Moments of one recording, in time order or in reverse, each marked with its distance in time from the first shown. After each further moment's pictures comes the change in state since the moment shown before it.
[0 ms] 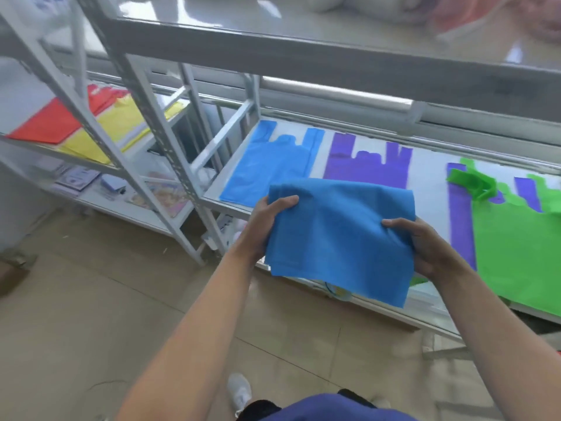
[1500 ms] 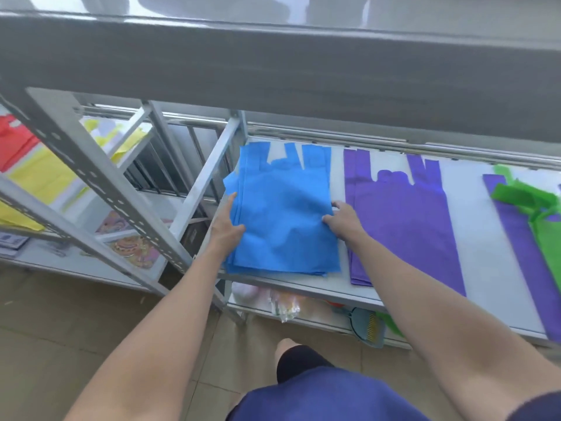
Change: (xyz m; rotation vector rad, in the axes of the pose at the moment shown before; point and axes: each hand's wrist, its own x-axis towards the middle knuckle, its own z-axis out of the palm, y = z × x) left_hand 0.268 0.012 -0.229 0.890 0.218 0.041; right_hand 0.347 0.041 0.105 -0.691 0.478 -0.039
